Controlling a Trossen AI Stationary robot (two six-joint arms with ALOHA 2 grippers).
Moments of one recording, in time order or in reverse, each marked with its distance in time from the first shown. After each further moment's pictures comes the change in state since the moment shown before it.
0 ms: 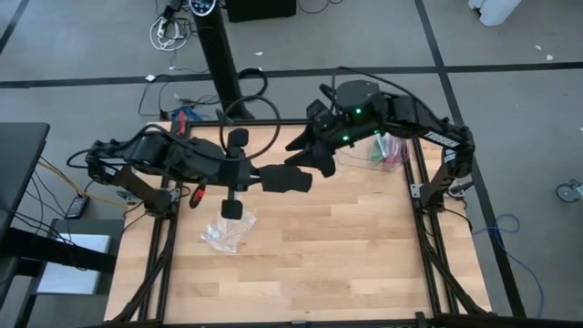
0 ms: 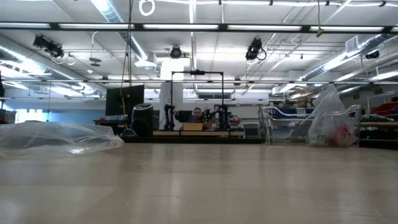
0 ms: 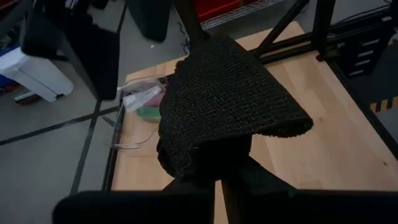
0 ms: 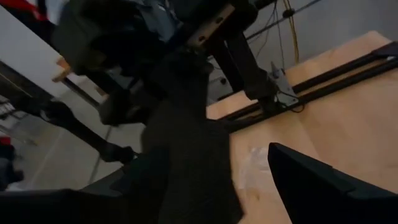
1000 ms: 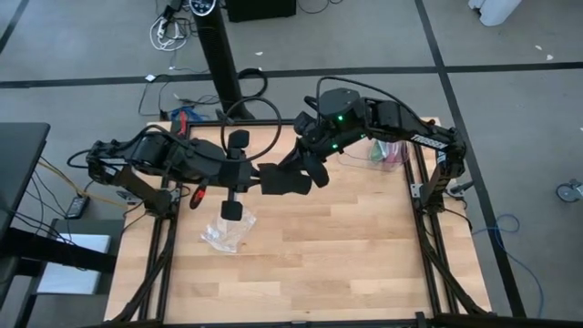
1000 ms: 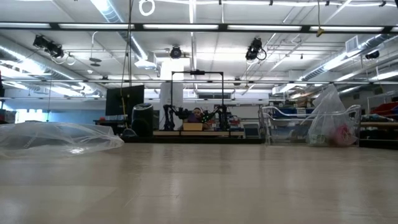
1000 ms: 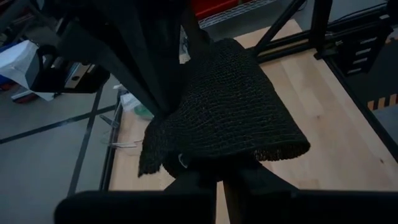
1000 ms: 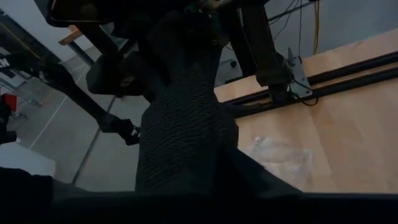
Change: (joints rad) left arm -0.006 0.000 0.000 -0.003 0.009 -0.007; right arm 0.001 0.063 0.001 -0.001 -0.086 -0.123
